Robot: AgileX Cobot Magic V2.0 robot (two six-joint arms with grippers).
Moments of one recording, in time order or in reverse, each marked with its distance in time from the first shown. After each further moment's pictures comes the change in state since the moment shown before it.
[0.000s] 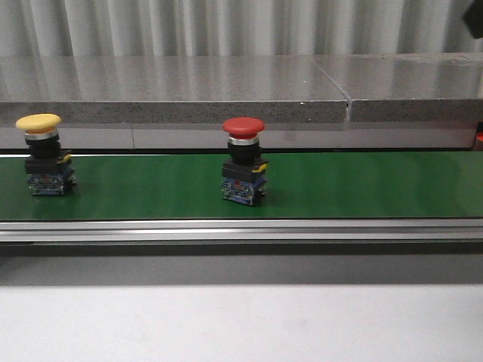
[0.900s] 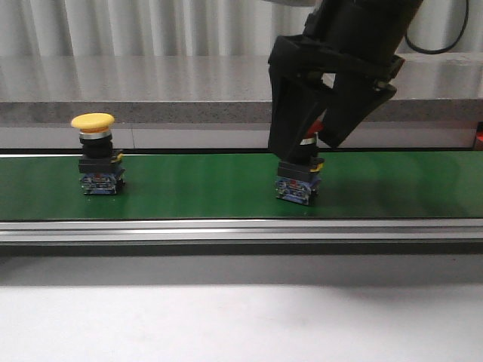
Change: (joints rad) left arm 0.000 0.000 0.000 0.000 0.002 0.000; right arm 0.151 0.622 -0.394 0.162 0.240 -0.330
